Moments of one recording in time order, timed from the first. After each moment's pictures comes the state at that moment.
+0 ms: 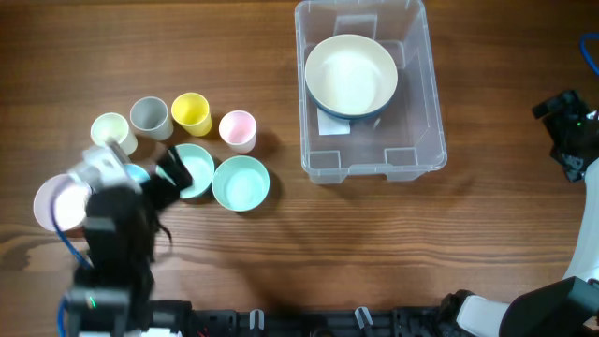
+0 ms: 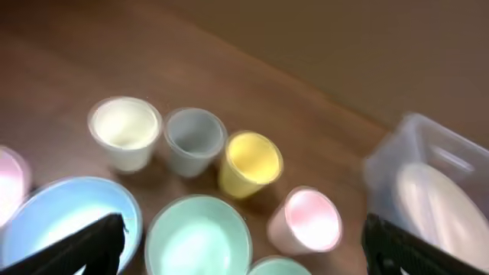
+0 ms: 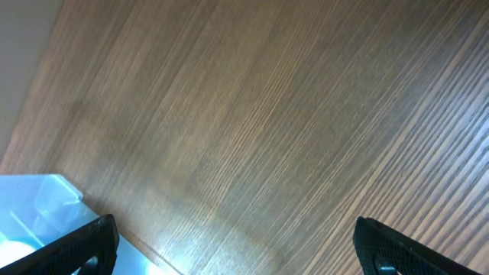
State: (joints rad) left arm -0.05 0.66 0.77 -0.59 -0.22 -0.50; right arm -0.52 1.46 1.29 -0.85 -0.03 0.58
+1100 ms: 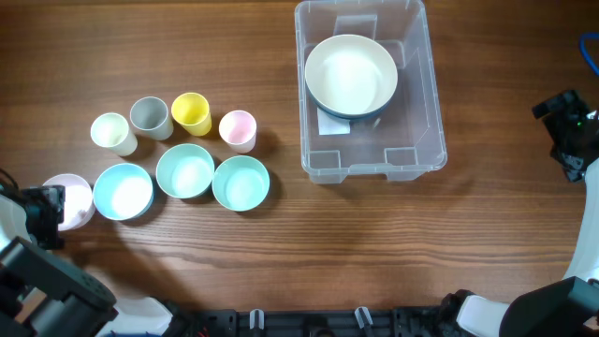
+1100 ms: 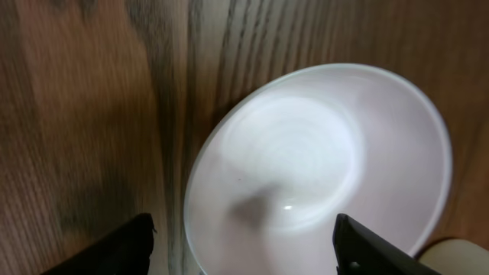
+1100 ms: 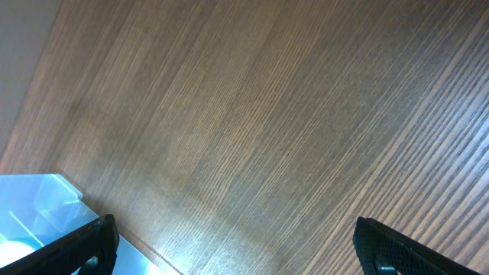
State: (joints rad) left arm 0.88 1.66 1.04 -0.74 0.02 -0.74; right arm -0.52 1.46 1.29 -0.85 -0.03 0.58
